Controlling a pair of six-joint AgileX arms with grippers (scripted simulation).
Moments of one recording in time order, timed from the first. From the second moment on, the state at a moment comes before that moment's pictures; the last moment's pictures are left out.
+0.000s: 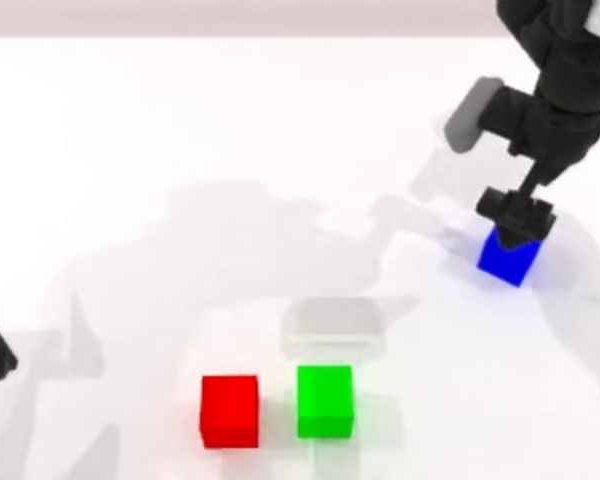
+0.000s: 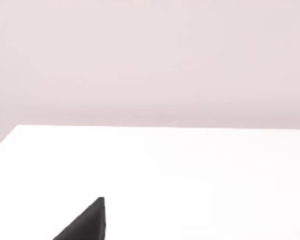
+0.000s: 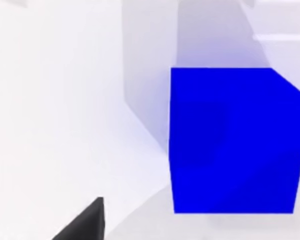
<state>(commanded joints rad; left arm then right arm) 0.02 0.00 0.00 0.00 0.00 0.00 0.29 2.13 1.76 -1.20 0.00 -0.70</state>
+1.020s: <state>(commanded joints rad) 0.02 0.00 0.00 0.00 0.00 0.00 0.29 2.21 1.57 -0.93 0.00 -0.70</state>
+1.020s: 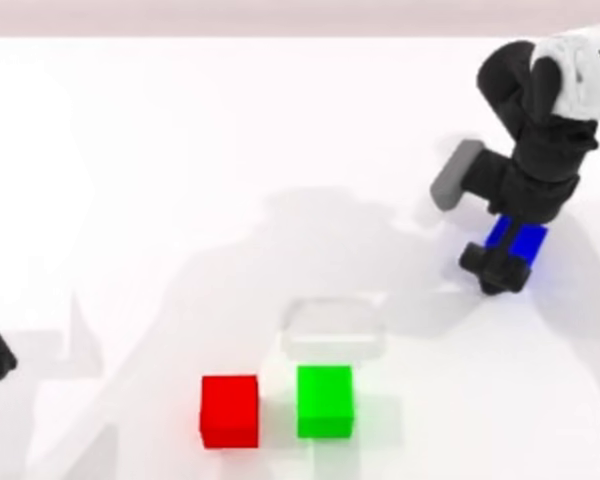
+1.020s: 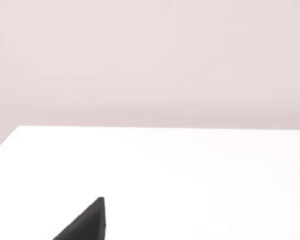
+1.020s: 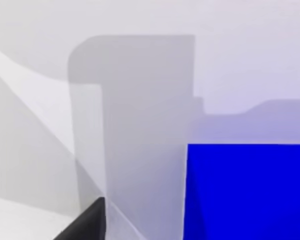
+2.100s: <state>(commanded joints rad) 0.02 0.00 0.00 0.00 0.00 0.00 0.29 2.21 1.57 -0.93 0.00 -0.70</state>
